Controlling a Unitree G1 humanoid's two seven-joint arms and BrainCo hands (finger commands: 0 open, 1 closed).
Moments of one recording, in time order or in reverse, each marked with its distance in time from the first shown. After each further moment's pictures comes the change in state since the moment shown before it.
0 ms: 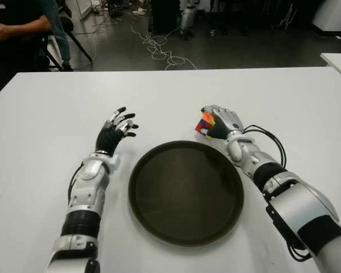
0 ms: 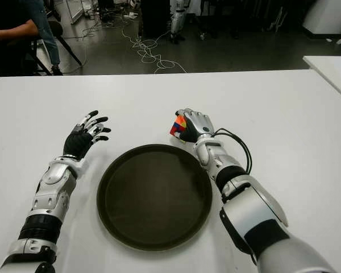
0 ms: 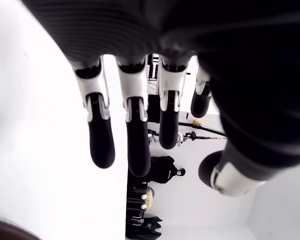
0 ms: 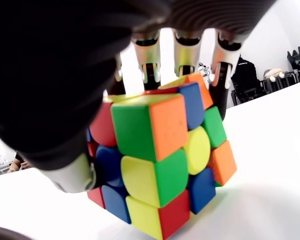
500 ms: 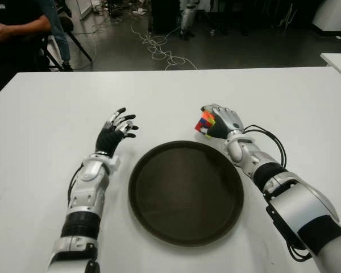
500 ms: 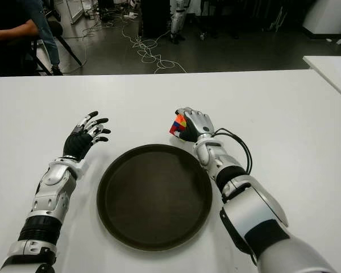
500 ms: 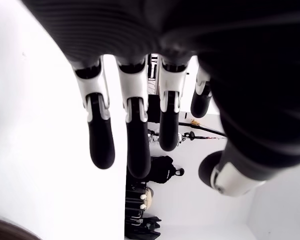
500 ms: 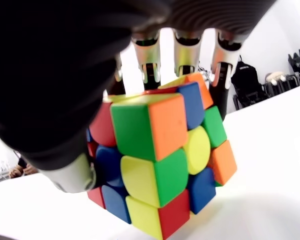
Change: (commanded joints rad) left arm 0.004 -0.001 -0.006 -0.005 0.006 -0.005 0.002; right arm -0.013 -0.020 0.011 -0.036 -0.019 -0.038 -0.056
